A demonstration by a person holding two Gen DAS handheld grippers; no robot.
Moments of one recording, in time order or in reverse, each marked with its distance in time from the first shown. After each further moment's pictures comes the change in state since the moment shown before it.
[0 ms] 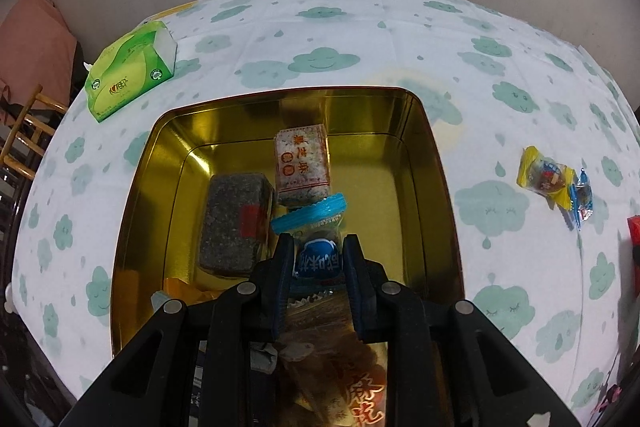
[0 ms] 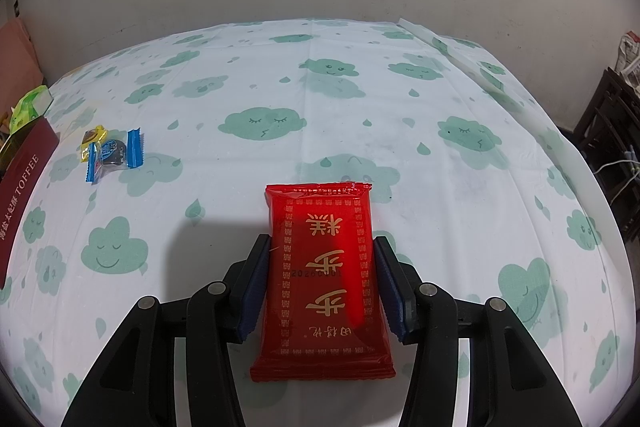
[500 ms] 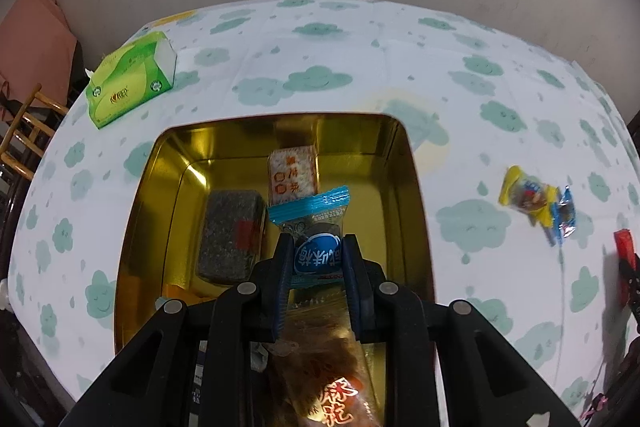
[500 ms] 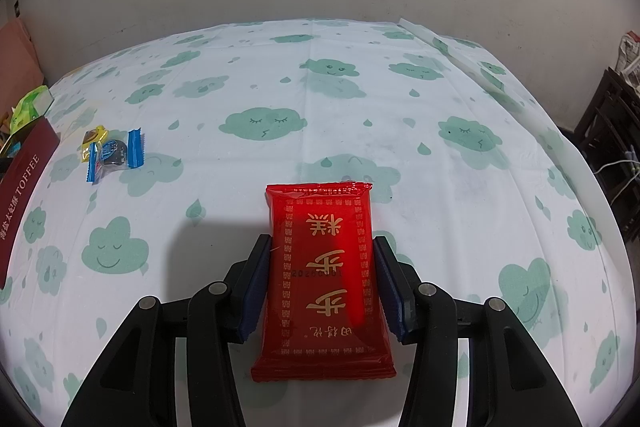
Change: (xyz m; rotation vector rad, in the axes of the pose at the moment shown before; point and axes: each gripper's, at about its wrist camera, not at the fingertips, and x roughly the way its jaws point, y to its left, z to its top) left arm -0.011 -0.004 0.007 -0.022 -0.028 -0.026; right arm 0.000 0.000 0.000 -0.001 0.000 0.003
